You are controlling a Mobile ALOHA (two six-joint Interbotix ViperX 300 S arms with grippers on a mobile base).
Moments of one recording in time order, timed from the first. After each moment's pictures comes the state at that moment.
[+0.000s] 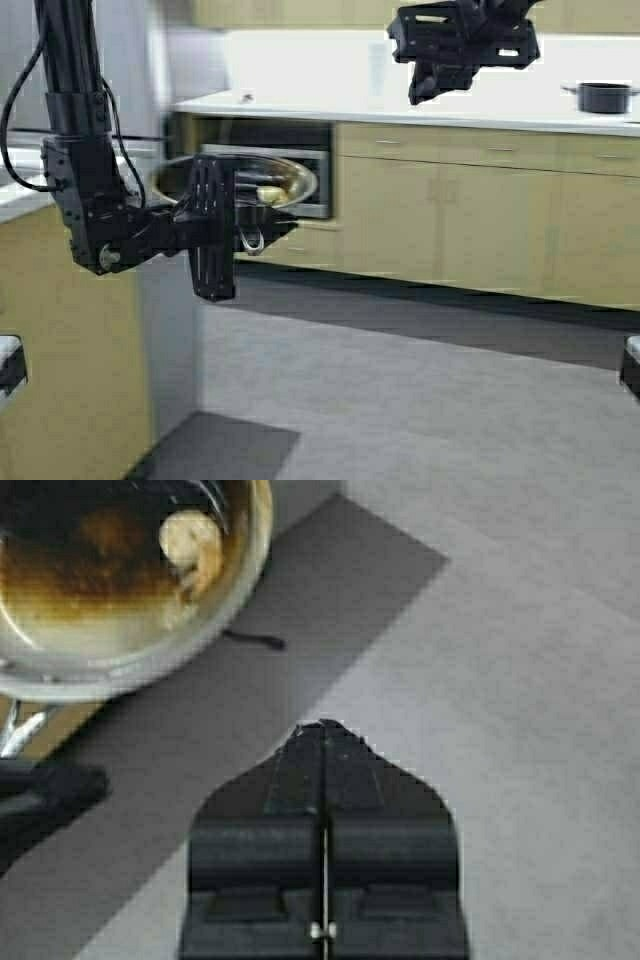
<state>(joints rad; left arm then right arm) -0.45 0.70 0.81 0.37 -1.49 -1.60 0.50 -0.15 0.78 0.17 -0.06 -0.08</state>
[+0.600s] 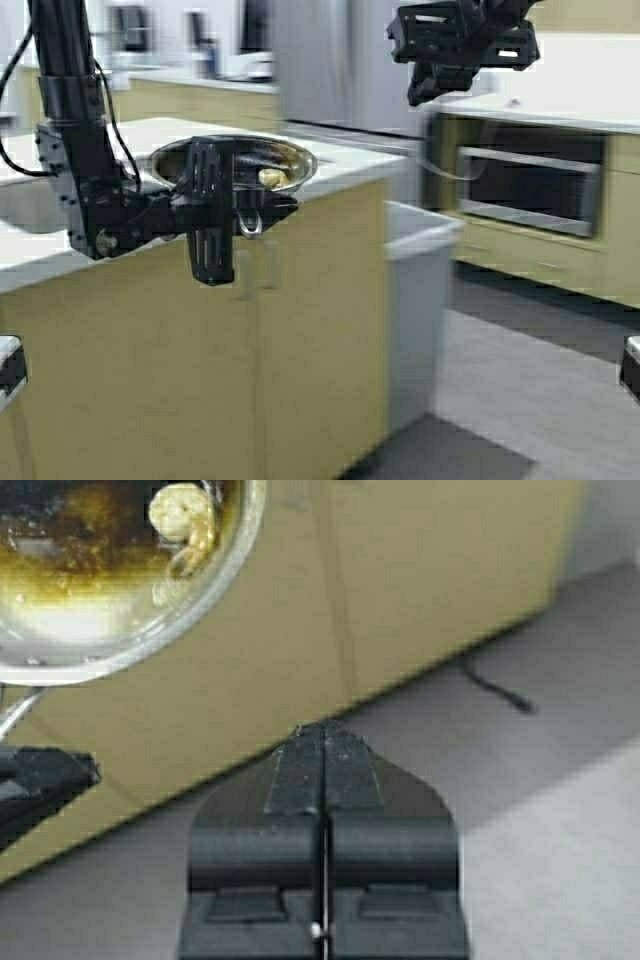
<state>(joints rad) -0.45 0.63 0.85 0.38 -1.49 -1.60 0.51 -0.14 0.78 0.17 -0.05 -0.05</state>
